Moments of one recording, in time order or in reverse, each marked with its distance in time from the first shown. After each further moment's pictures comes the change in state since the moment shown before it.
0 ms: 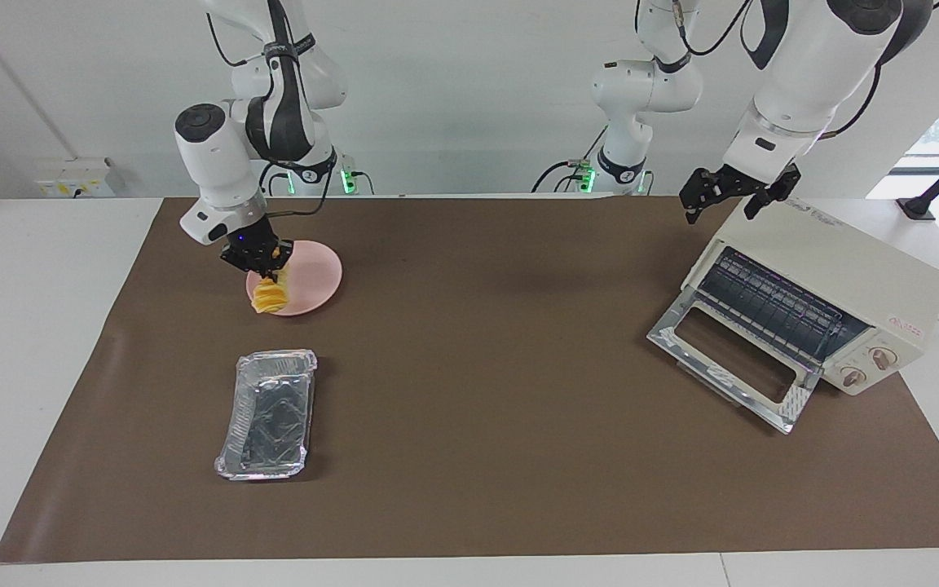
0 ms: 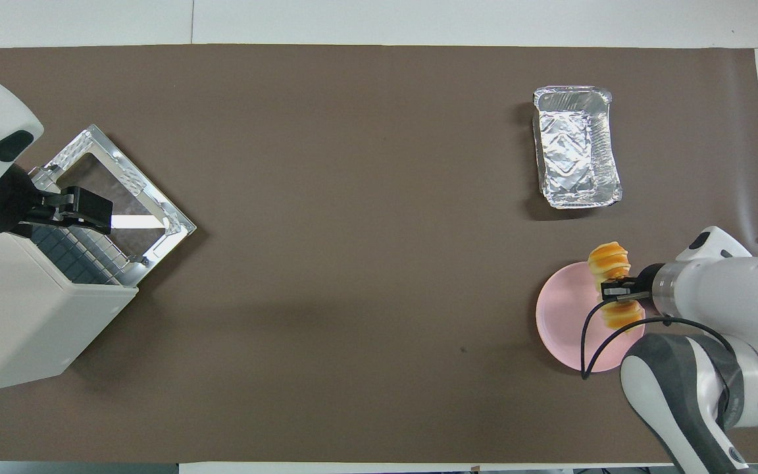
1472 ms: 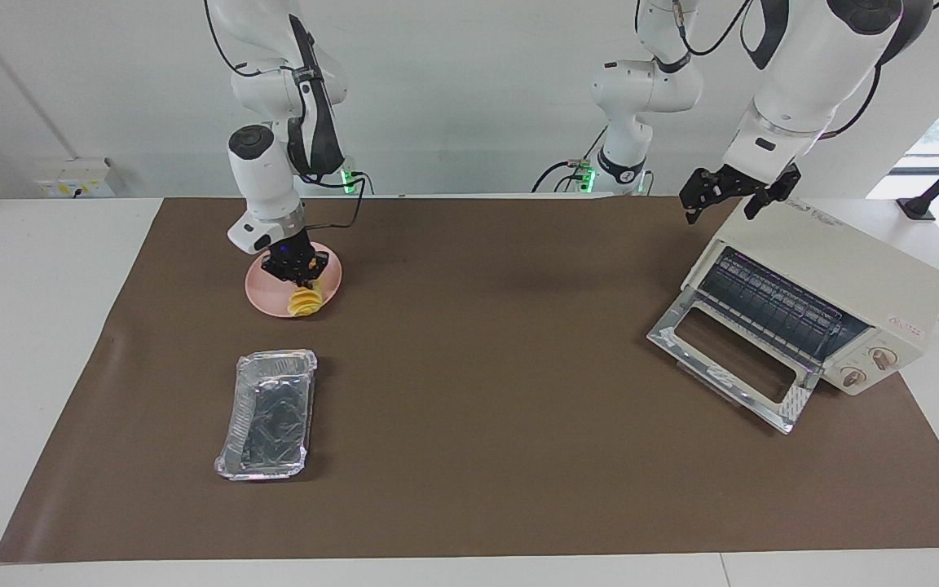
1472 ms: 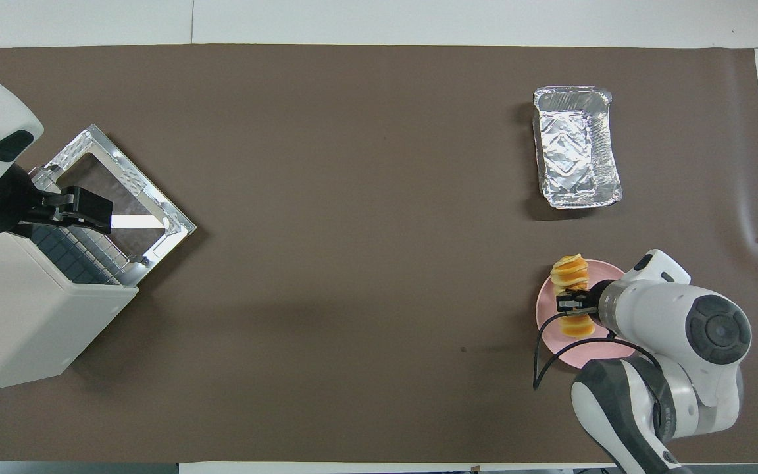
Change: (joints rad) left arm 0.000 0.000 0.000 0.000 0.000 0.000 0.000; right arm 0.111 0.048 0.001 -0.099 0.008 0.175 0.124
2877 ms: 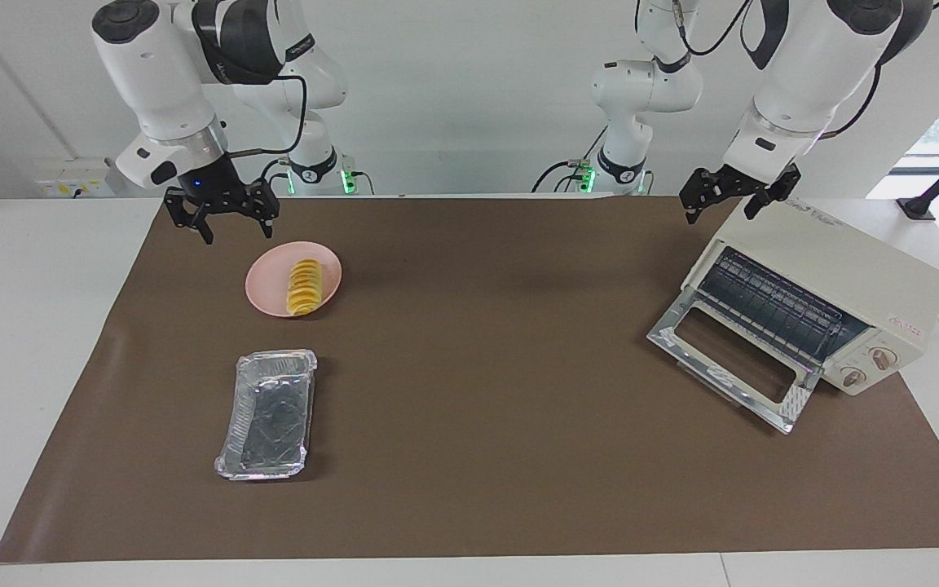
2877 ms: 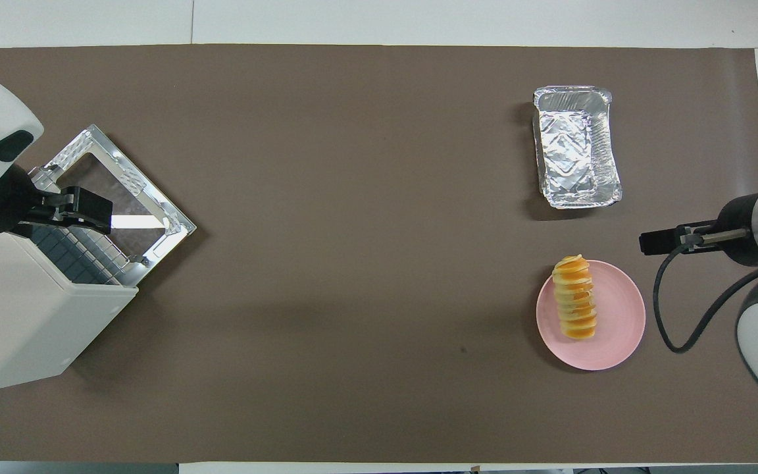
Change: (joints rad) left arm 0.000 0.000 0.000 0.000 0.000 0.000 0.000; right arm -0.098 0.004 -0.009 0.710 0.022 -0.784 -0.151
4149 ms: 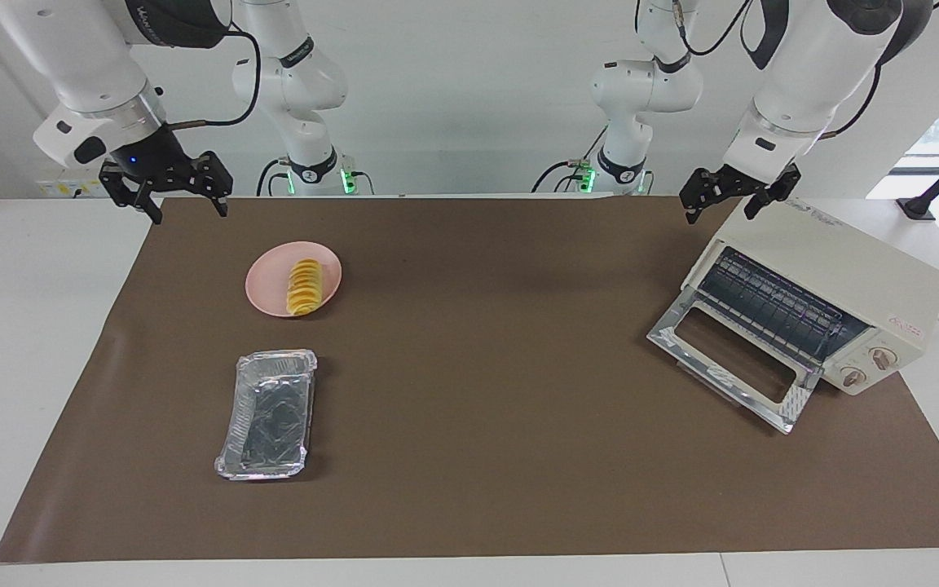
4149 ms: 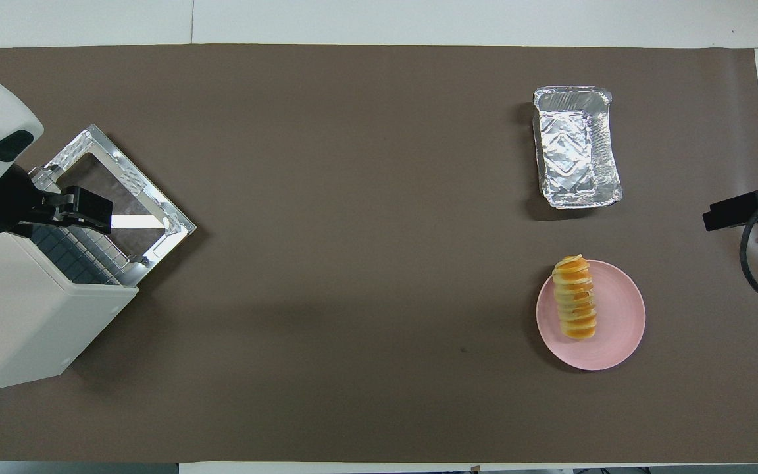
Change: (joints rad) left arm 0.000 0.000 0.000 0.000 0.000 0.000 0.000; right arm -0.065 0.137 -0.001 0.308 -0.025 -0.243 -0.073
